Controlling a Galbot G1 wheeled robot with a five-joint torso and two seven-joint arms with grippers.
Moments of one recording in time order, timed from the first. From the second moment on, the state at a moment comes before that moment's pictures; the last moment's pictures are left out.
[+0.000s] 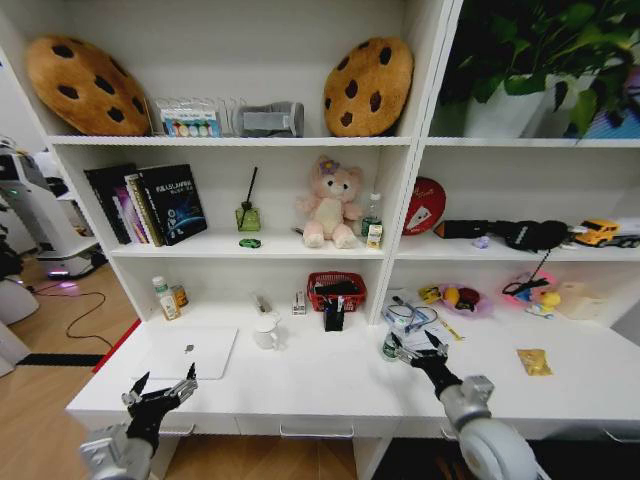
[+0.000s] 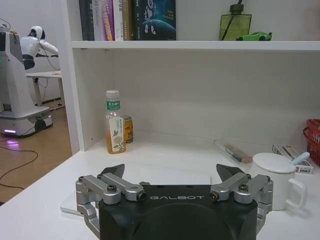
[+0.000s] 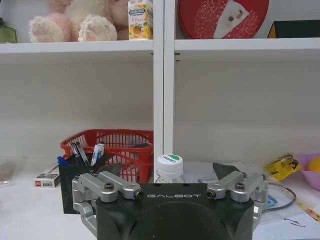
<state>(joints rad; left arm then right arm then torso) 1.91 -1.25 -0.78 -2.44 -0.49 0.31 -0.32 -1.49 1.01 0.56 2.06 0.55 -0.18 0.14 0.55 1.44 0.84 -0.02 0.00</state>
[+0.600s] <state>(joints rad) 1.91 -1.25 -0.78 -2.44 -0.49 0.31 -0.32 -1.36 1.01 0.48 1.81 0.54 -0.15 0.06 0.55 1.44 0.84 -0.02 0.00</state>
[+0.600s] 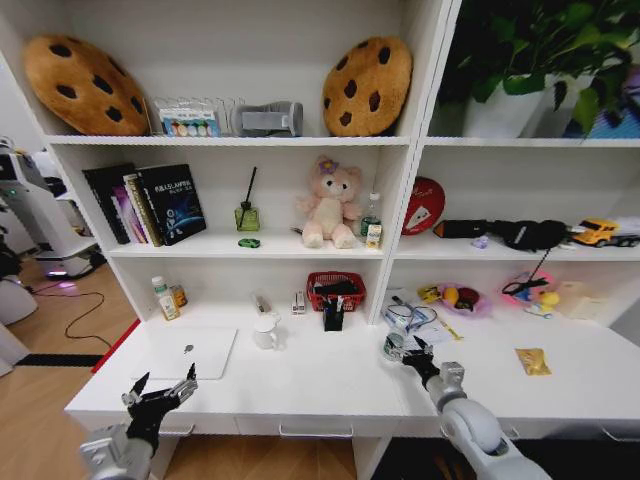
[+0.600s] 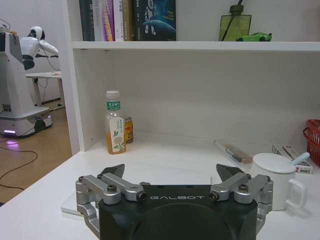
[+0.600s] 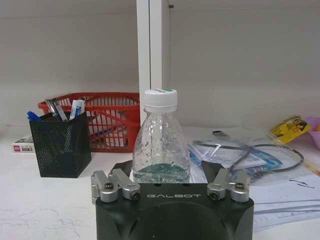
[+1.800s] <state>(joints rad) 1.91 -1.25 -0.78 -2.44 -0.49 0.31 -0.32 -2.25 1.25 0.77 2.20 0.24 0.40 0.01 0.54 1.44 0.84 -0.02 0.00</state>
